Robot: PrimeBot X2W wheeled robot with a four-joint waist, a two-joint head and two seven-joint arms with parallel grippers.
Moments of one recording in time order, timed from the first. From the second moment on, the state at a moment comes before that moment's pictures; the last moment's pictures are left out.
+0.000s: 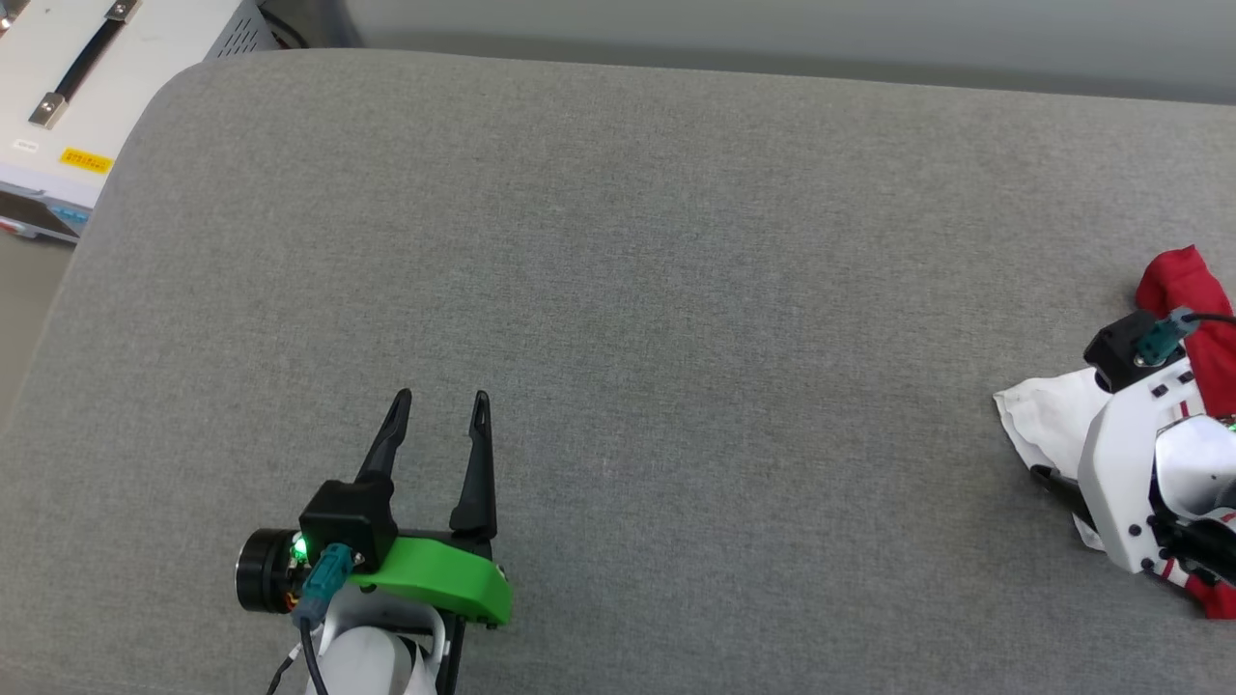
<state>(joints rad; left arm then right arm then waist) -0.10 0.05 -0.14 0.15 -0.16 0.01 -0.26 -0.41 -0.70 0.48 0.15 0.65 0.13 0.76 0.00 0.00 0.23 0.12</state>
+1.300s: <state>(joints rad) -0.06 0.05 -0.13 0.14 -0.15 0.01 -0.26 -0.56 -0.53 0.43 -0.05 0.74 0.13 0.39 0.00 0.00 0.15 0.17</state>
